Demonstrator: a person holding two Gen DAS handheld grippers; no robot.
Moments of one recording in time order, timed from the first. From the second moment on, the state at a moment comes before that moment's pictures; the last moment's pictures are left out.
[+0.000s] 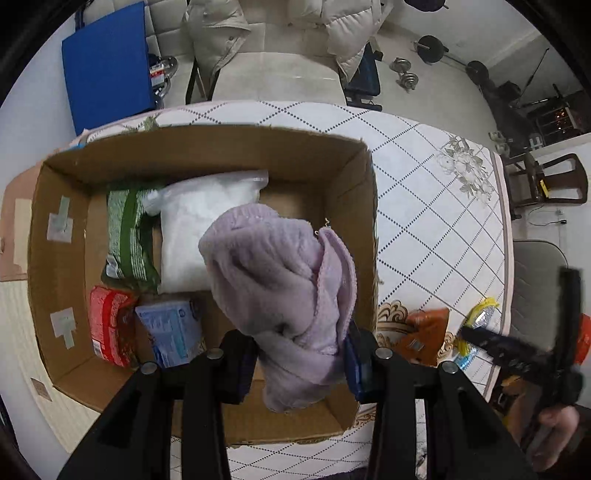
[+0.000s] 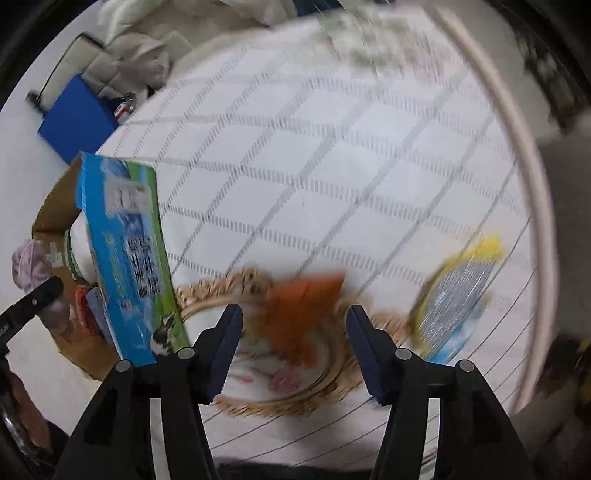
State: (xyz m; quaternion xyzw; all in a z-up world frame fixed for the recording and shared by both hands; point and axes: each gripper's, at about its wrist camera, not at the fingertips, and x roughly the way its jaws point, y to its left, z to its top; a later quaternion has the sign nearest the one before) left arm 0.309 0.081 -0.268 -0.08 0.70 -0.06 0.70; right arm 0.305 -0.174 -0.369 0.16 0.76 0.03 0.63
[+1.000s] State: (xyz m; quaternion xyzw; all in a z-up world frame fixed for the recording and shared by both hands) left arm 0.383 0.253 -0.335 0.00 0.77 0.01 0.63; right arm 0.371 0.075 -0.326 0.07 0.68 0.10 0.72
